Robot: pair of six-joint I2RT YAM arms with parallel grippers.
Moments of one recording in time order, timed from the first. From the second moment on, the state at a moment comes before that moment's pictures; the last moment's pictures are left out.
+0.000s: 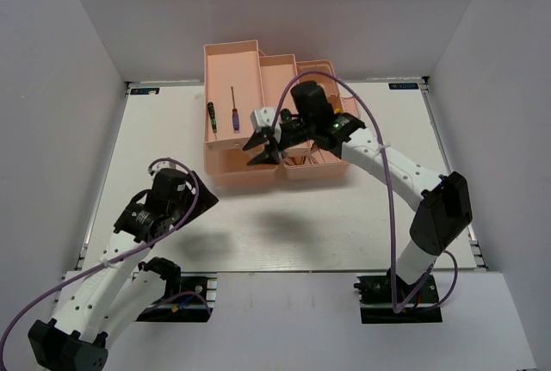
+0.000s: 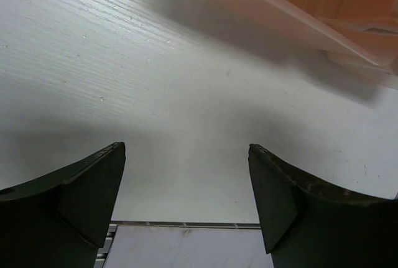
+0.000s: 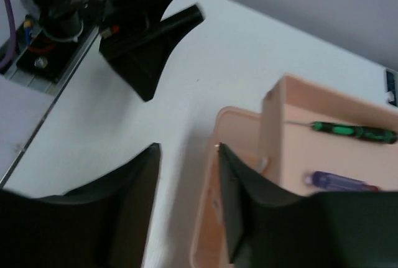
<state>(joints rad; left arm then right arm) -0.39 0.72 0.68 -0.81 -0.11 -0.89 0.74 1.66 1.53 -0.34 -1.03 -0.67</state>
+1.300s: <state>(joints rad) -0.39 0.56 0.47 -0.77 -0.01 -1.05 1.01 1.98 1.38 -0.04 -0.26 -0.93</state>
